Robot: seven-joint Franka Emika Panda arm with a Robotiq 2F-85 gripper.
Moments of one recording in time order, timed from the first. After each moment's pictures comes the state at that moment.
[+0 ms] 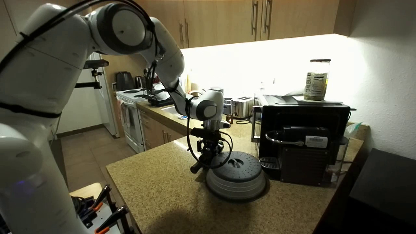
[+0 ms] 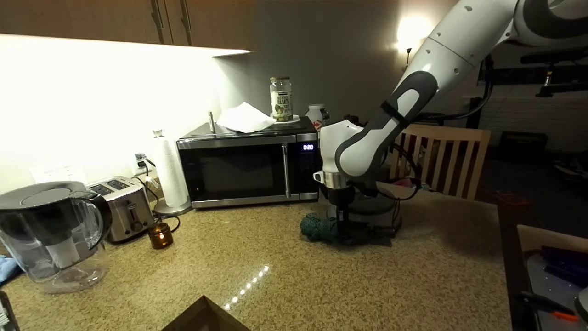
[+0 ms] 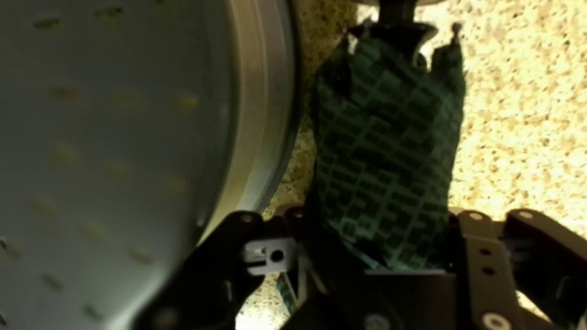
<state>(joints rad) 0.02 0.57 0.06 -1.97 -0.01 2.41 -0.30</state>
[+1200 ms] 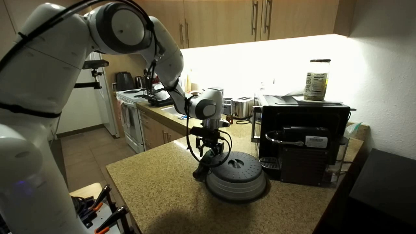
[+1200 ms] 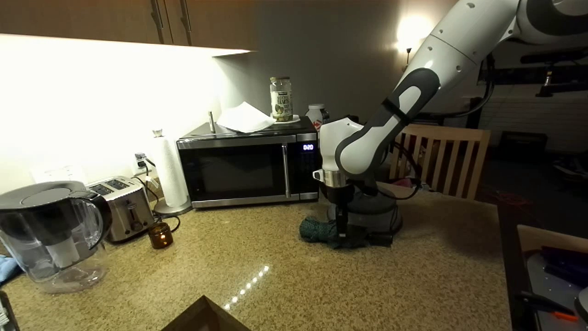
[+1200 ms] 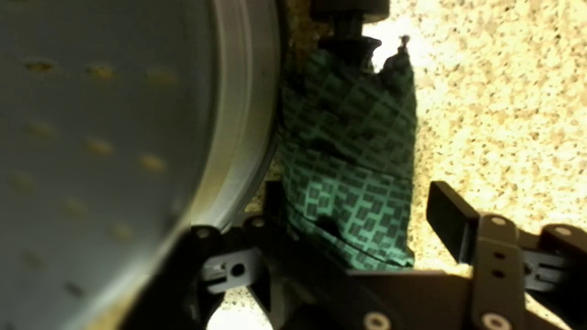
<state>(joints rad) 0.01 0.55 0.07 -1.97 -0.01 2.41 -0.30</state>
